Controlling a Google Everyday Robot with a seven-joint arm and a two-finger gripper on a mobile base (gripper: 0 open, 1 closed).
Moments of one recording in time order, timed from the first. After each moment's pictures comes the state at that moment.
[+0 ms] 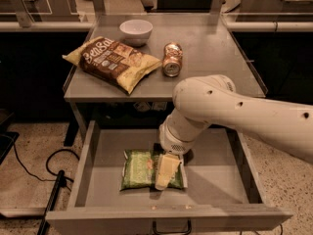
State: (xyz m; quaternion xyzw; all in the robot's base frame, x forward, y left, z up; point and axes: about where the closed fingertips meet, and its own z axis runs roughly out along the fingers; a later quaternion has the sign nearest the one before) arm 0.470 -0.019 0.700 -0.67 0.72 0.09 0.14
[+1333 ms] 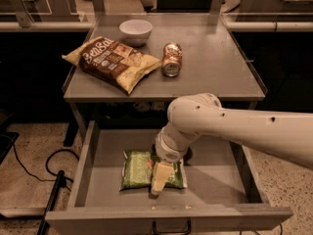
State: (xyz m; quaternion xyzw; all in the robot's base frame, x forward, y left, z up) arm 0.486 -0.004 0.634 -0.67 0.72 0.11 0.14
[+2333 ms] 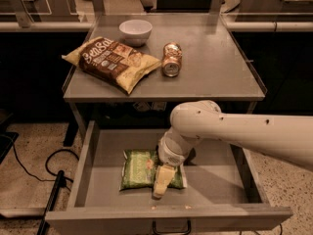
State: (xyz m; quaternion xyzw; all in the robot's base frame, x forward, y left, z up) arm 0.488 -0.012 0.603 -0.67 0.72 0.13 0.13
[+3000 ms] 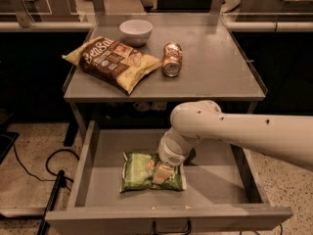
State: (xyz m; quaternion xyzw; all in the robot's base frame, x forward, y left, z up) arm 0.488 -0.012 0.603 -0.67 0.72 0.13 0.13
